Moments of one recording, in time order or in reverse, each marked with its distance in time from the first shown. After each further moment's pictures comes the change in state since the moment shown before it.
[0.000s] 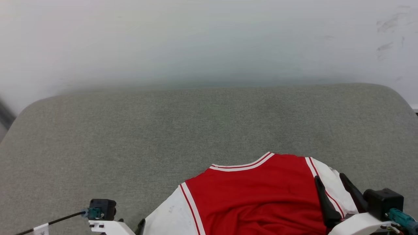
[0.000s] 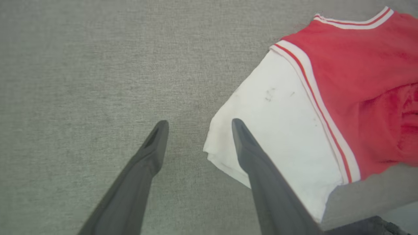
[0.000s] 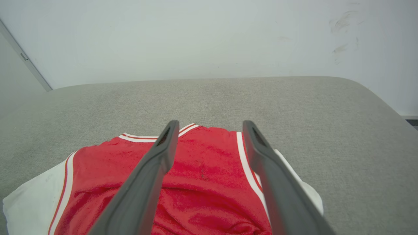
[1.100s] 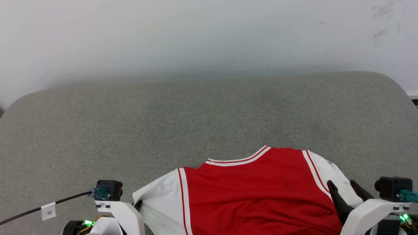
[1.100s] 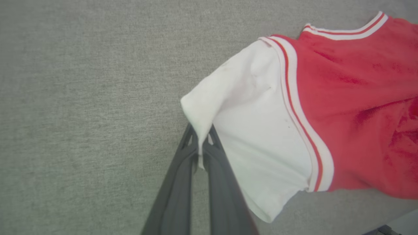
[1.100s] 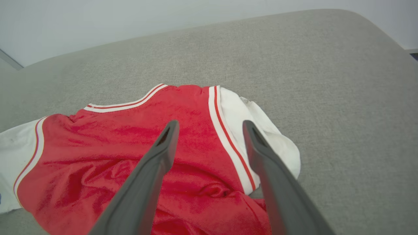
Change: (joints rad) left arm -0.122 -0.036 -0.032 0.094 -0.021 -0.032 0.066; right arm -0.070 -0.049 -0.057 0.083 0.127 0.000 0.192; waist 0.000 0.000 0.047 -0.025
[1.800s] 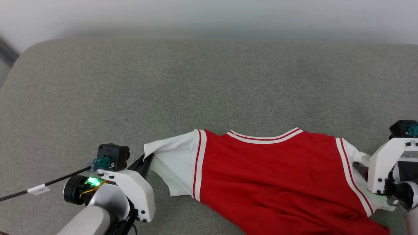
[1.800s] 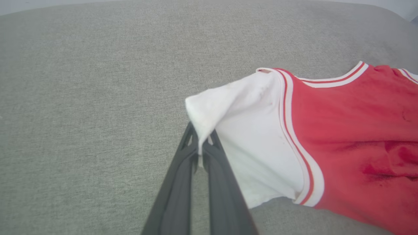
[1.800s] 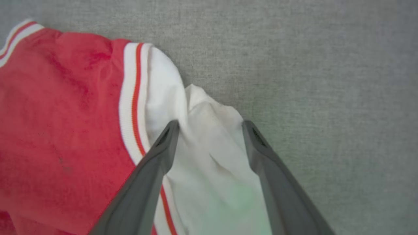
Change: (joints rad) left arm -0.095 0.049 0.008 -0.279 0.100 0.053 -0.043; right arm -0.426 -0.202 -0.013 0.428 0.040 0.000 0.463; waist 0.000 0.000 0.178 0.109
